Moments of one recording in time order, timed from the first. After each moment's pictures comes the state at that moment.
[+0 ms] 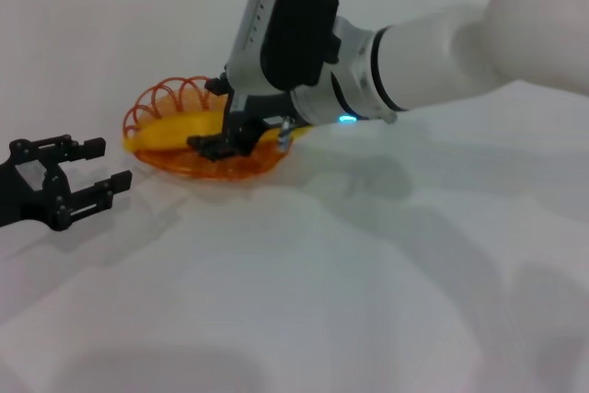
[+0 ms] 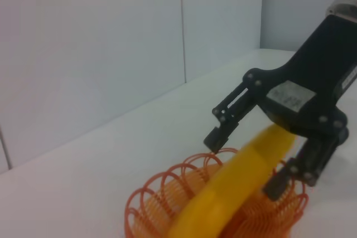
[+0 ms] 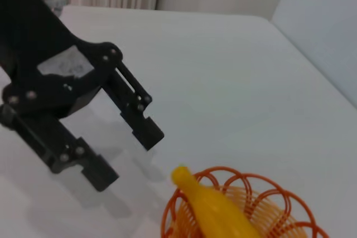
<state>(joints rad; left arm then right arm) -0.35 -2.03 0.82 0.74 1.86 1.41 -1.14 0.73 2.05 -1.94 -0.99 -2.00 -0.64 2.09</state>
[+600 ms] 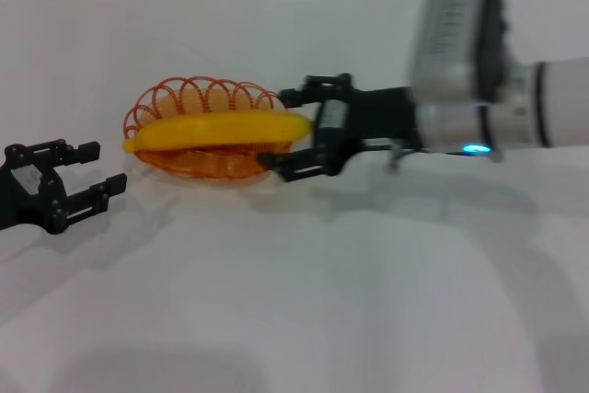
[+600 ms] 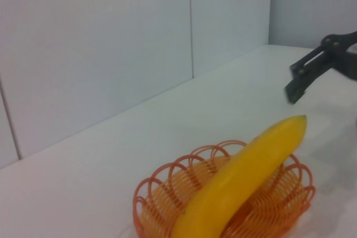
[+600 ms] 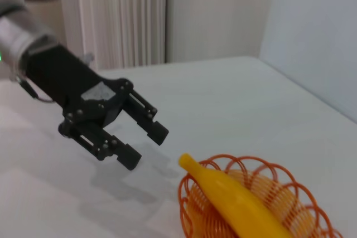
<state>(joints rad) -0.34 -2.03 0.81 0.73 1.86 1.39 -1.13 0.39 2.04 -1.60 -1.11 -1.72 -0.98 1.66</state>
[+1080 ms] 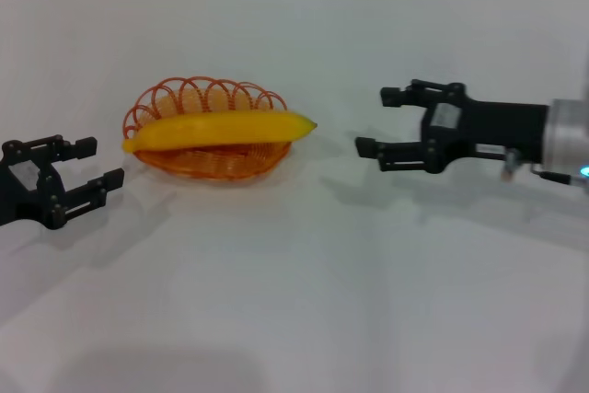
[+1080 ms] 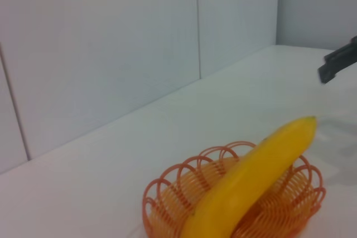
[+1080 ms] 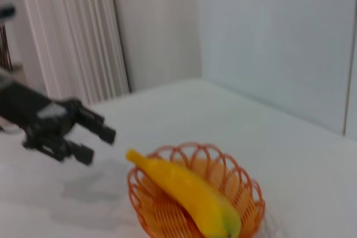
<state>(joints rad) -0.34 -2.03 0.81 0.73 1.85 1.37 -1.12 0.38 2.04 -1.14 -0.76 -1.64 -1.27 1.34</state>
